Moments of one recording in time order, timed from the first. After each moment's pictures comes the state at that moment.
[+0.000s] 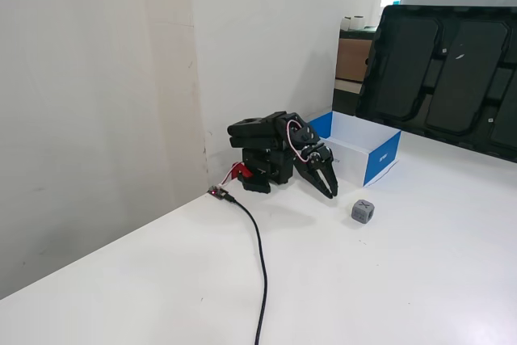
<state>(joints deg) -7.7 188.1 171.3 65.0 8.7</state>
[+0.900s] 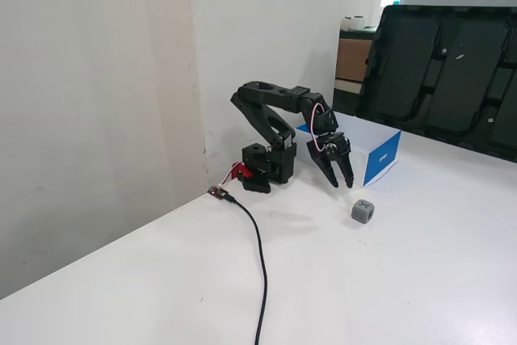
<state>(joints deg) -12.8 136.9 140.6 63.5 22.4</state>
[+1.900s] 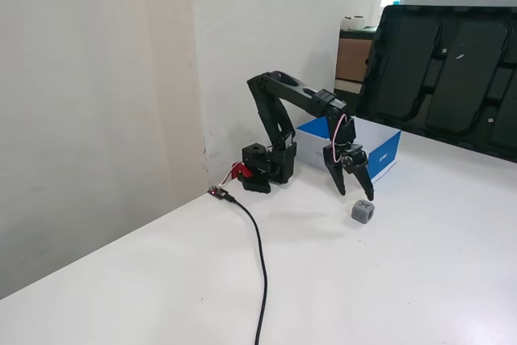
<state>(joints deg) -15.6 106.4 126.7 60.1 28.9</state>
